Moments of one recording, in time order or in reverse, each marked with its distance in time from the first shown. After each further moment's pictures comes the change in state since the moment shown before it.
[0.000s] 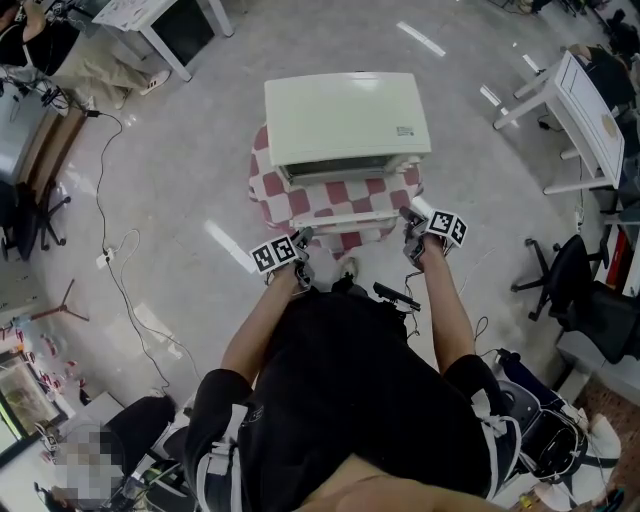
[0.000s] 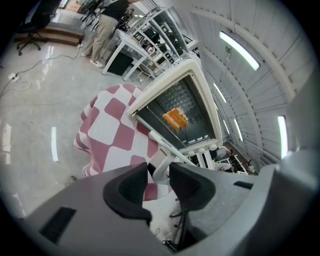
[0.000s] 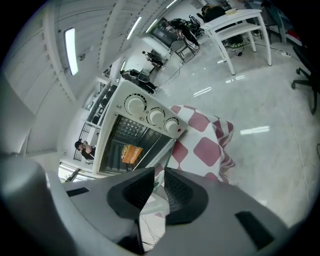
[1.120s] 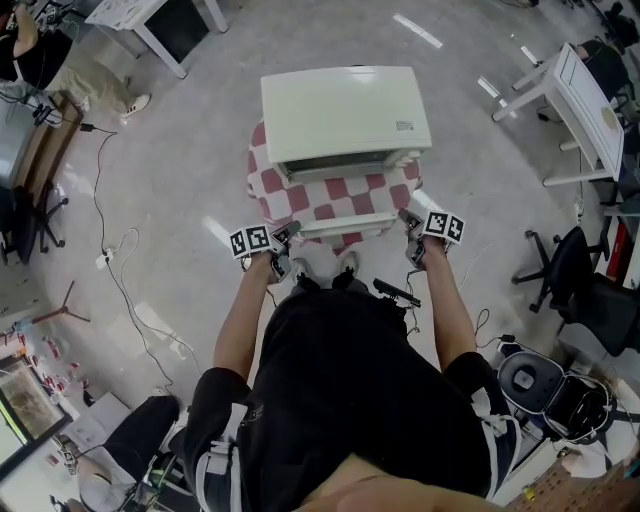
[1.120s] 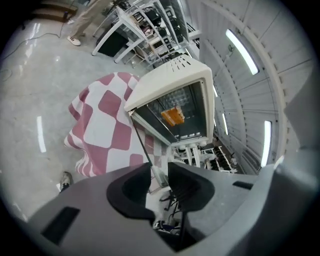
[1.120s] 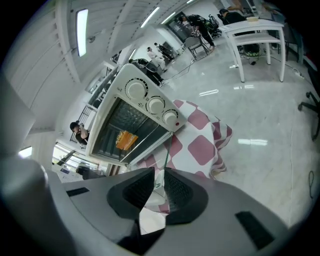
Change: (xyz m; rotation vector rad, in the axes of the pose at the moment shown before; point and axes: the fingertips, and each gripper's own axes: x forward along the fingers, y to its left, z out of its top) left arm -0.010 0.013 0.026 -0.021 0.181 -0.167; right arm 0.004 -0.014 -0.016 -0.152 0.081 -0.048
